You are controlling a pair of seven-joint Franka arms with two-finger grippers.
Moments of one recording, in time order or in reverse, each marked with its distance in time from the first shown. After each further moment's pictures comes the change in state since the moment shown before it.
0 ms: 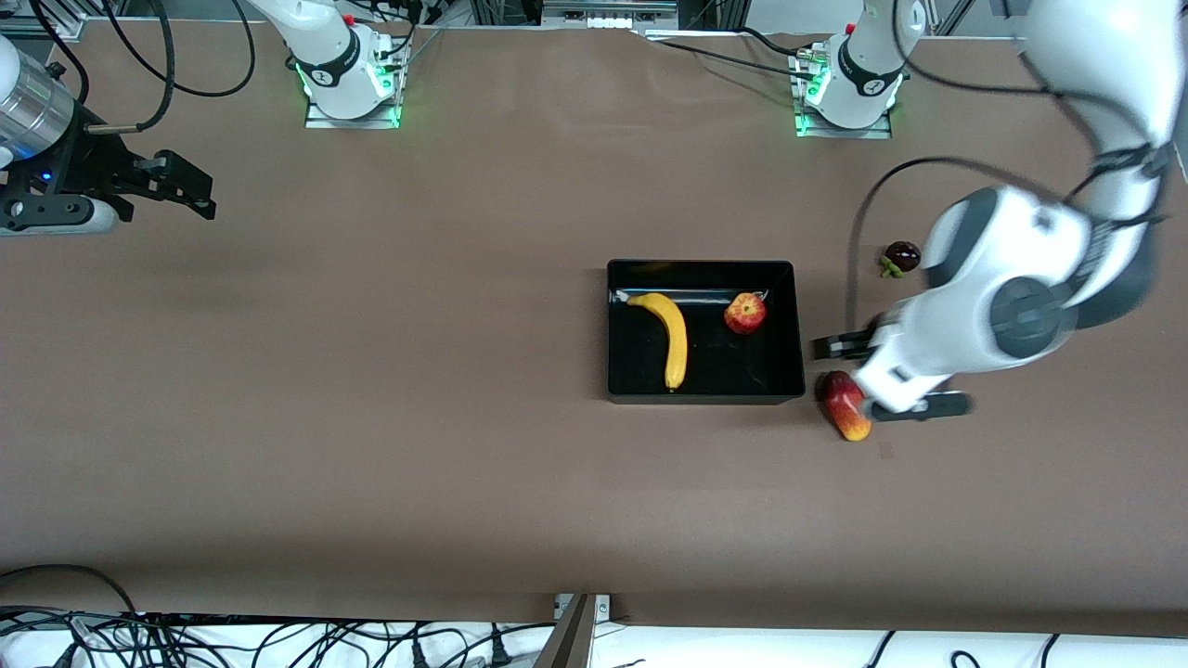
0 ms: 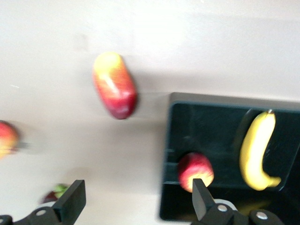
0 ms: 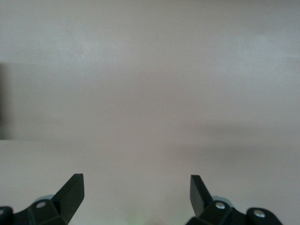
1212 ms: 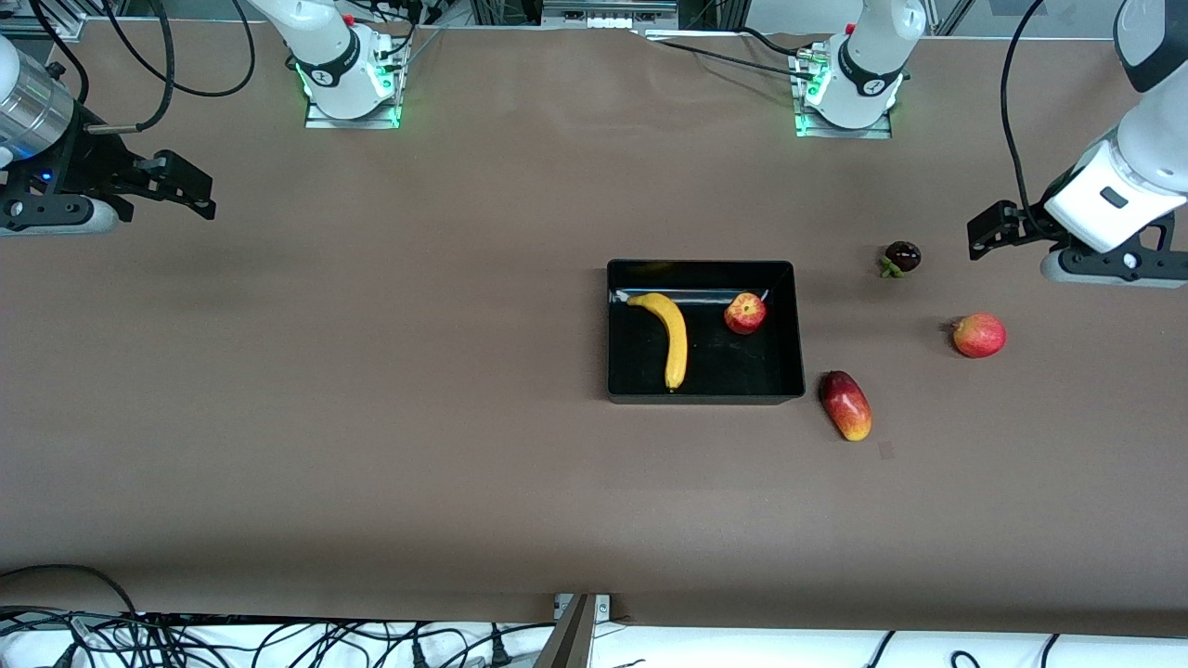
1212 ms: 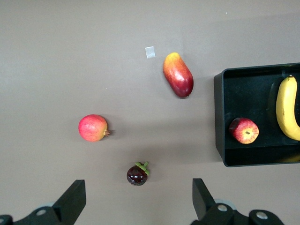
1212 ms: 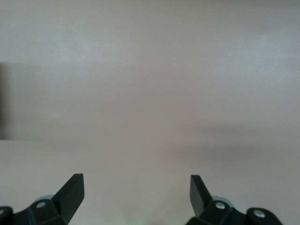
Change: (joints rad) left arm -0.288 -0.525 0.552 -0.320 -0.149 0.036 0.370; right arm 0.000 0.000 0.000 0.000 0.000 0.000 0.000
